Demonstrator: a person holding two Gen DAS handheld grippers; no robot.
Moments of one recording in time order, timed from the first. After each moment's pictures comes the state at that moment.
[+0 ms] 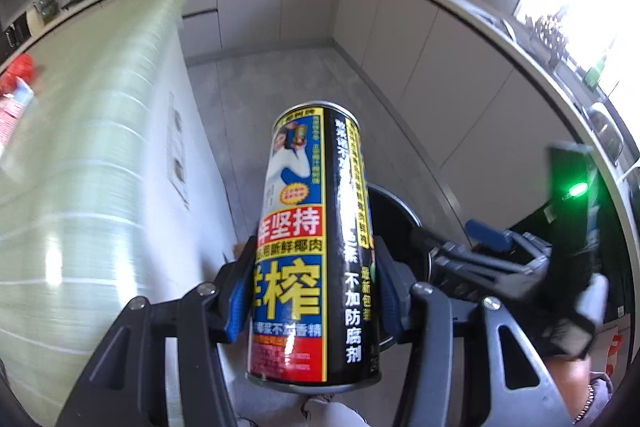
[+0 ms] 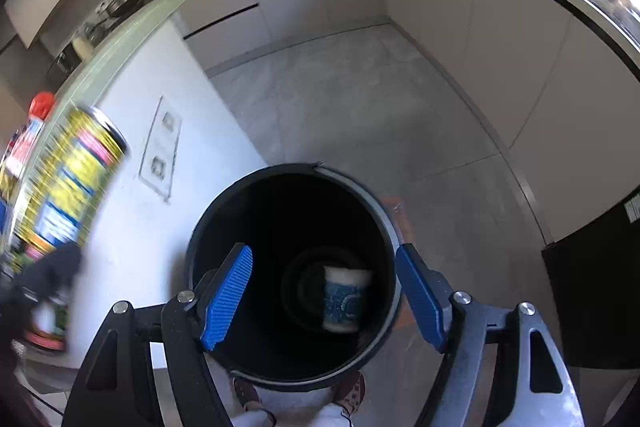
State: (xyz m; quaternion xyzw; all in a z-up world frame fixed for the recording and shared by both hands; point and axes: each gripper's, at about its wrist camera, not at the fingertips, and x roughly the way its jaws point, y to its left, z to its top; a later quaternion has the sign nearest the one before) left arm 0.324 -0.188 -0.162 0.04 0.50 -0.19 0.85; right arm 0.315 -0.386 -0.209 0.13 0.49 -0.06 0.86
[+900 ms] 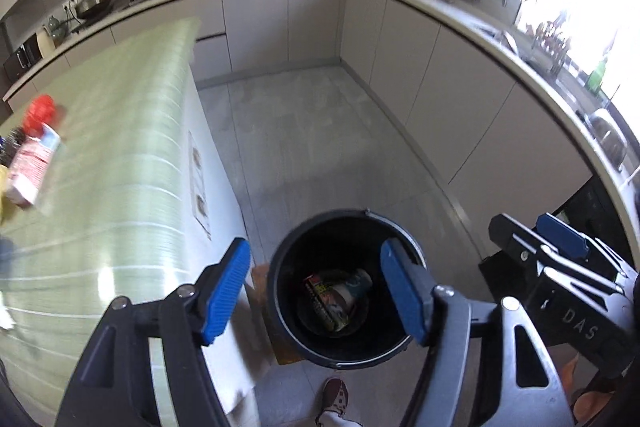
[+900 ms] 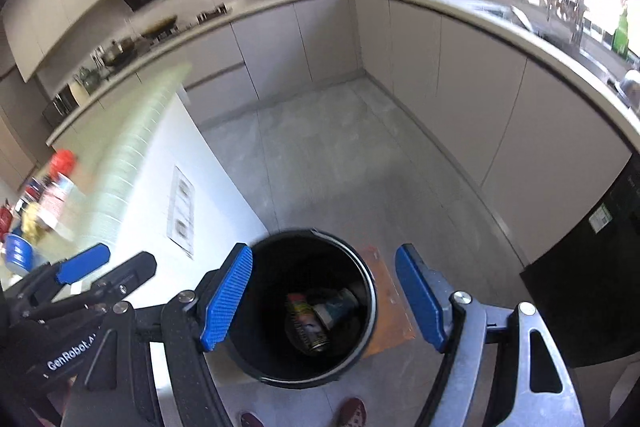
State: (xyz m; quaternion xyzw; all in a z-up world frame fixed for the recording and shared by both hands) left arm 0.311 -0.183 -0.074 0.05 0.45 -0.17 0.87; right arm 0.271 -0.377 -0.082 0.12 0.40 -0.10 0.90
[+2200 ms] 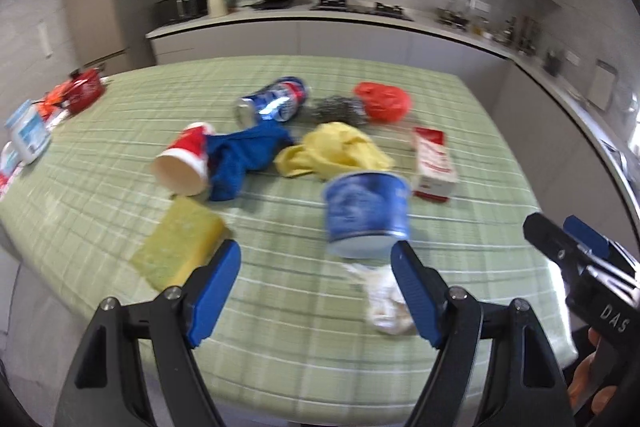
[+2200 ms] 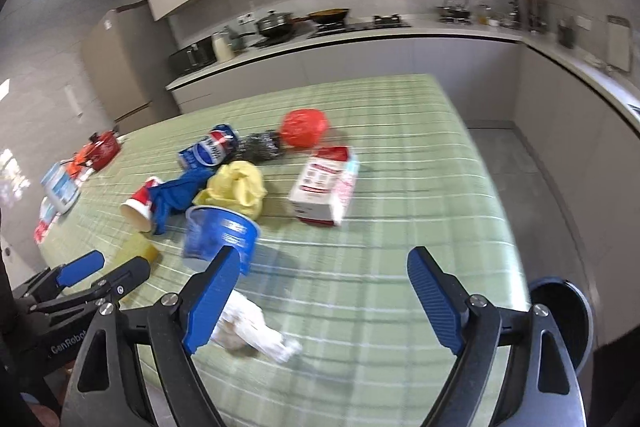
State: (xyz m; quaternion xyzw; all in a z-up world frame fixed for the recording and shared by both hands) left arm 0.317 0.215 -0.043 -0.03 0.41 0.06 0.91; right arm 0.337 0.030 -0.031 0.06 0.37 0.12 0.92
